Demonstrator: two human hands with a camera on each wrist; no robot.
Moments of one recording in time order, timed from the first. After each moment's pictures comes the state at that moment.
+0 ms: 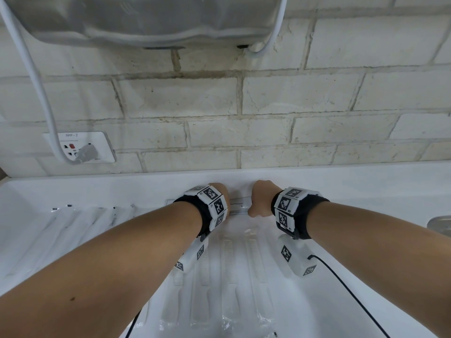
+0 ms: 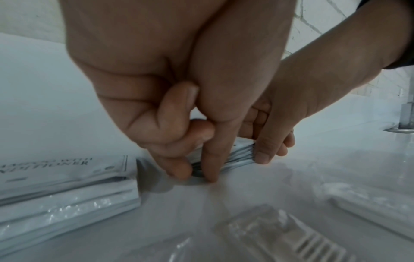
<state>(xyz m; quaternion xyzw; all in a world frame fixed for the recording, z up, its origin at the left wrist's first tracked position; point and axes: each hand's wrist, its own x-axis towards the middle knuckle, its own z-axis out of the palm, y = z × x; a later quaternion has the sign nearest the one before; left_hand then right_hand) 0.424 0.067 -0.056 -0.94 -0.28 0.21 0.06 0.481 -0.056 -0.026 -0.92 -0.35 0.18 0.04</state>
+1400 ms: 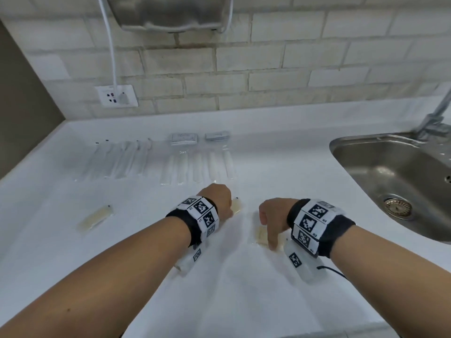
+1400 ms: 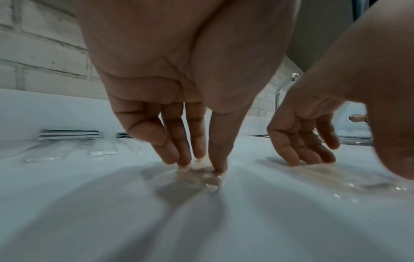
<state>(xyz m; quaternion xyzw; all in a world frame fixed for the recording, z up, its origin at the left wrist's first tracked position) 0.147 -0.156 -0.015 -0.96 -0.20 0.14 -0.12 0.206 -0.307 0.012 -0.87 -0.33 0.36 -0.08</state>
